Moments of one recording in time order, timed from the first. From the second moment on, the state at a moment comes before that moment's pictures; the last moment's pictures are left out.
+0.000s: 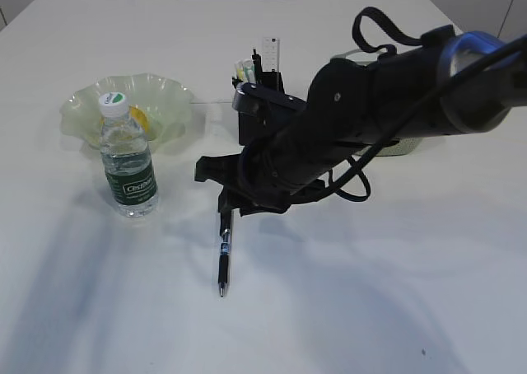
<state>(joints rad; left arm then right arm) -0.02 1.17 -0.63 -0.07 -0.15 0.13 0.58 1.96 -1.28 0.48 0.41 0.12</state>
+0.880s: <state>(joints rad) -0.02 1.17 -0.63 -0.07 -0.15 0.13 0.60 2.15 -1.63 0.23 0.72 0.39</state>
